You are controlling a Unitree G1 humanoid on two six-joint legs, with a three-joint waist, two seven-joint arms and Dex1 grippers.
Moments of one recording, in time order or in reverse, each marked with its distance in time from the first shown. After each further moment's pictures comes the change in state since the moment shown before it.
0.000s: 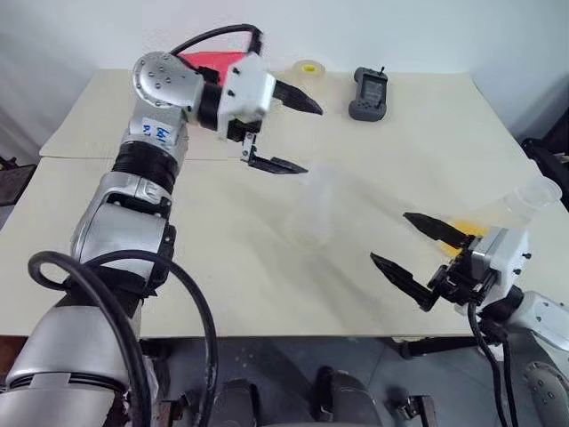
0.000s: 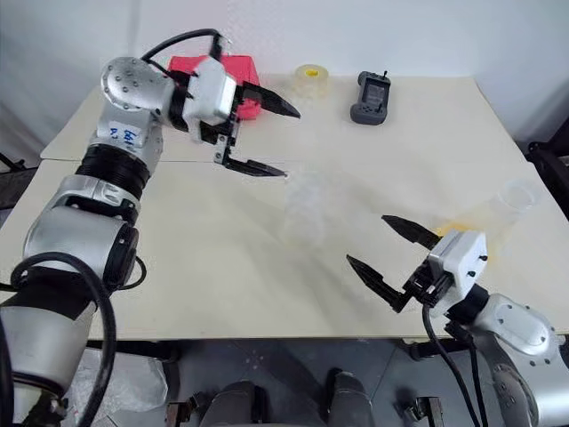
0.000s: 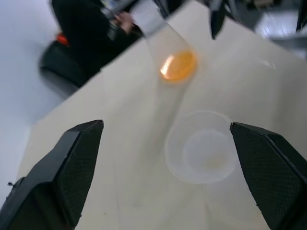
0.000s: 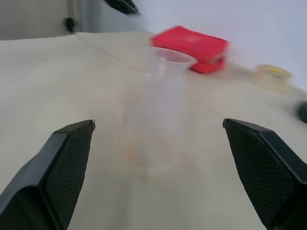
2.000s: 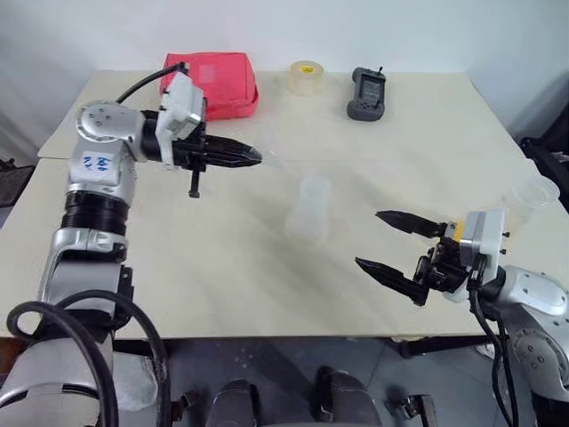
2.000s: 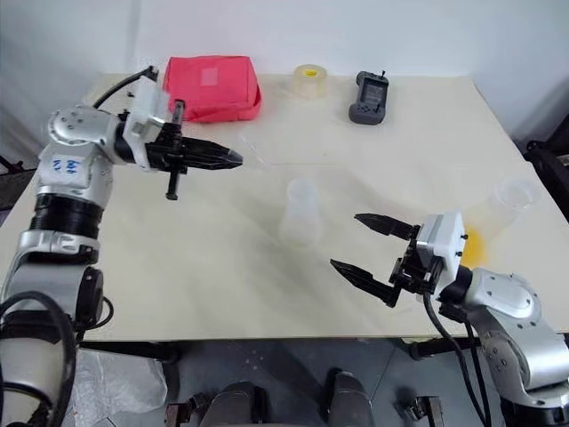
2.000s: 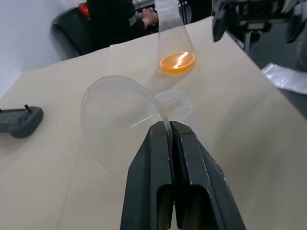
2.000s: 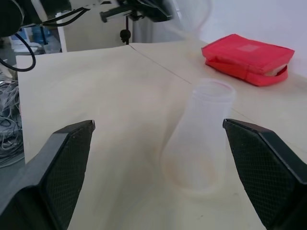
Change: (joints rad) left arm 0.233 0.132 0.079 -0.325 0.009 0.293 -0.007; right arm -0.223 -0.061 0.120 0.163 0.062 0.035 0.265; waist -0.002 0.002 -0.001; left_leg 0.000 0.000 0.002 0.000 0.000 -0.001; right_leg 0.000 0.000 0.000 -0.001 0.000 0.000
